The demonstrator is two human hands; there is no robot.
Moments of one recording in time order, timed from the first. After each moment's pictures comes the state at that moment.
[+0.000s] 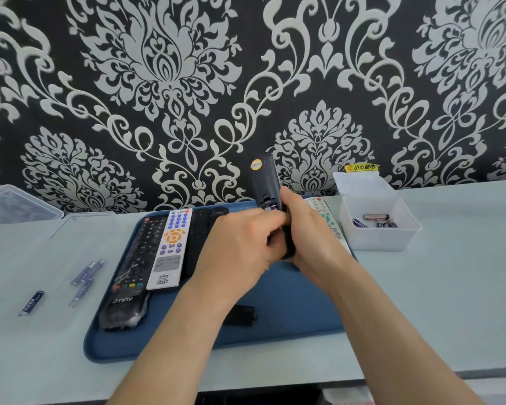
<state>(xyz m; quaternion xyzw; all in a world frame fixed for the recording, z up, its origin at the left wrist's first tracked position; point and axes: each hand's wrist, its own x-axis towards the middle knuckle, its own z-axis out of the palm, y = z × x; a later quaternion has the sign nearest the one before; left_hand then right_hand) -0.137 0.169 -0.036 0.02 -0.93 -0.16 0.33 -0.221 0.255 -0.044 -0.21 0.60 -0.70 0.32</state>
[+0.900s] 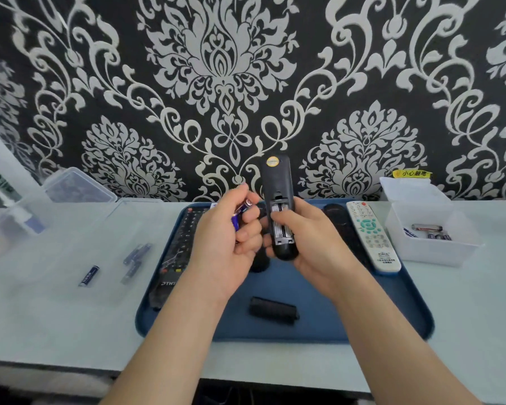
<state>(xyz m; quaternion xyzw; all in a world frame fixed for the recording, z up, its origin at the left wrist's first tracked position) -0.107 0.138 -0.018 0.21 -0.40 -0.86 0.25 -0.192 0.221 -0.042 -0.23 0.54 -0.72 0.36</state>
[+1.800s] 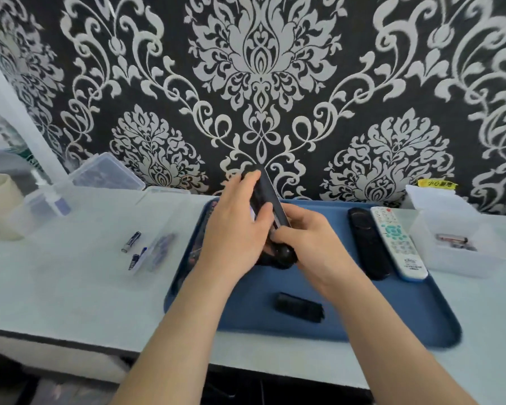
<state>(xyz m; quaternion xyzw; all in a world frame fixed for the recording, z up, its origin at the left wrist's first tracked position) -0.078 0.096 -0.037 0.27 -0.86 -0.28 0.34 -0.160 0.192 -0.048 -0.33 0.56 -0.67 0.35</state>
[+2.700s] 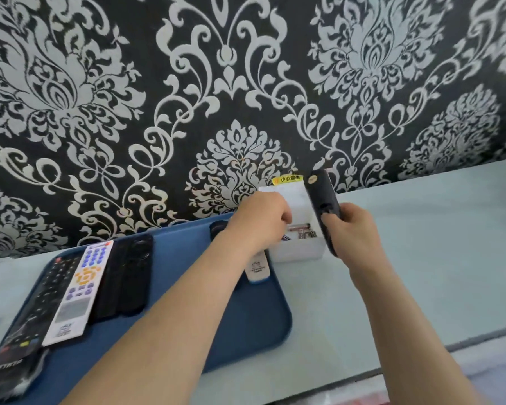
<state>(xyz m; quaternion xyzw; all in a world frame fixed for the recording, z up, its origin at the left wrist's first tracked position) -0.281 0.241 -0.024 0.04 -0.99 -0.13 0.06 -0.314 0.387 -0.059 -0.05 0.81 -0.59 0.01</state>
